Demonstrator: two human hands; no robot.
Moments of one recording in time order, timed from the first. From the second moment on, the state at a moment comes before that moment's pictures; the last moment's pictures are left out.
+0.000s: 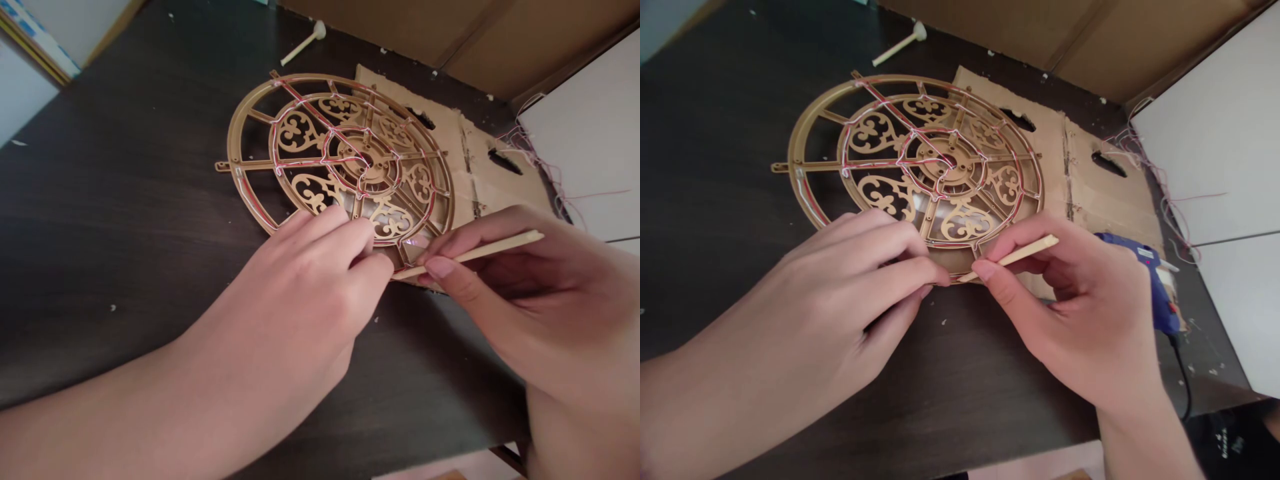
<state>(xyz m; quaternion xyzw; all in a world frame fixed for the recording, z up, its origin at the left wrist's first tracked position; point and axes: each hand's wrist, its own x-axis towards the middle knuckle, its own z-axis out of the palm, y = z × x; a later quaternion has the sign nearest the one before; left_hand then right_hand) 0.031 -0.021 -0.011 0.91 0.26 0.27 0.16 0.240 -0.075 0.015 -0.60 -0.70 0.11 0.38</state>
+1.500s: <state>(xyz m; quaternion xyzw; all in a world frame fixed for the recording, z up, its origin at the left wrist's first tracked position) 0.032 -0.019 -0.013 0.91 0.26 0.27 0.16 0.238 -0.075 0.013 -0.61 -0.68 0.07 0.40</state>
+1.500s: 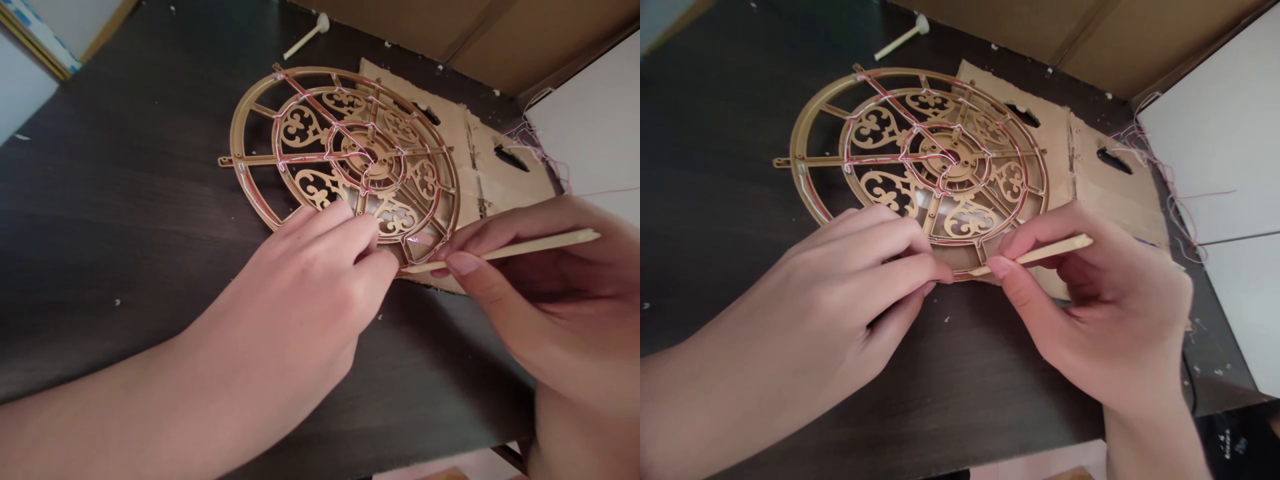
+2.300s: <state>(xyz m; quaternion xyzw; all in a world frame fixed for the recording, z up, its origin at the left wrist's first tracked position) 0.032 -0.021 -0.009 0.91 0.27 0.27 0.16 0.241 -0.075 0.015 -0.58 -0.72 0.09 0.38</state>
